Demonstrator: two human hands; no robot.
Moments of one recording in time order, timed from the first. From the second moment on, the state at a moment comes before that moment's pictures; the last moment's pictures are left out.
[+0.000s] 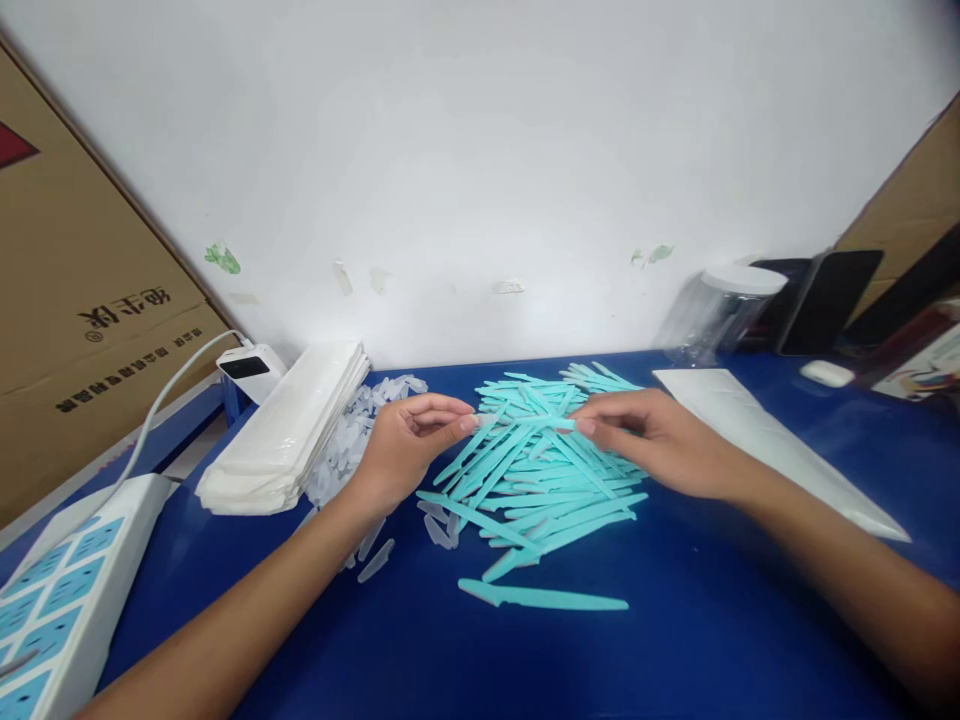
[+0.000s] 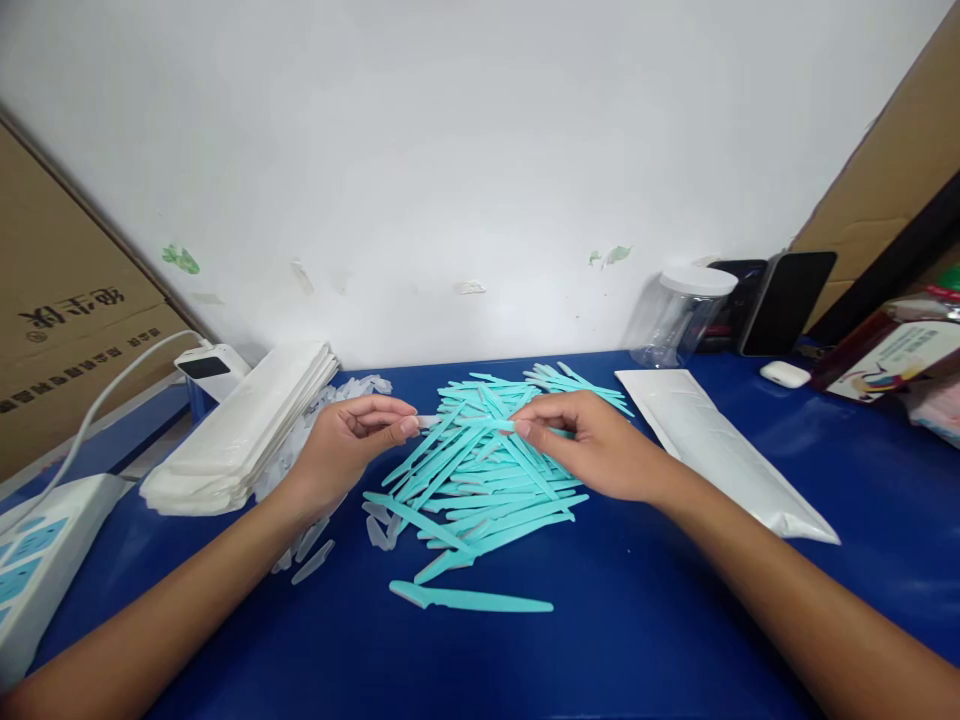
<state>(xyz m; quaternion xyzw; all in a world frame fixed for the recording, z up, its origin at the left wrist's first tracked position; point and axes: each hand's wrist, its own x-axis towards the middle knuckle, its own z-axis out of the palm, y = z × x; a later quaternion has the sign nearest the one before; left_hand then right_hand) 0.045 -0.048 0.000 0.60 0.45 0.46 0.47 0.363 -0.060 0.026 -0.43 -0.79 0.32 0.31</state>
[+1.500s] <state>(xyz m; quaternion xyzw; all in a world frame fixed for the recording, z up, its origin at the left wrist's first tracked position) 0.054 -0.069 0.009 0.76 0.45 0.40 0.24 0.355 -0.067 0.023 -0.42 -0.77 0.36 0.32</state>
